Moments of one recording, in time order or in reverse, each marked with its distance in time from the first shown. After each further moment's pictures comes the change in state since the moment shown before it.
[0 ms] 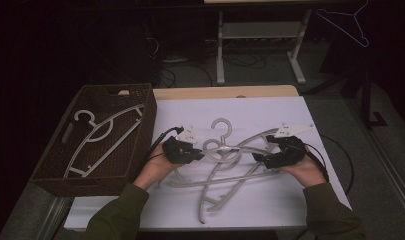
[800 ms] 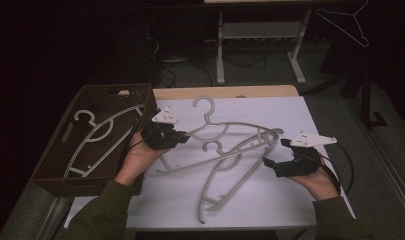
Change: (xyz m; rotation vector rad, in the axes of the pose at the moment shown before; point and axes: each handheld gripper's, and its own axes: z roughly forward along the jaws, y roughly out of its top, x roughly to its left) left arm 0.011 0.019 -0.078 -0.069 0.148 -0.120; right arm 0.011 -0.022 -0.035 -0.104 -0.081 0.051
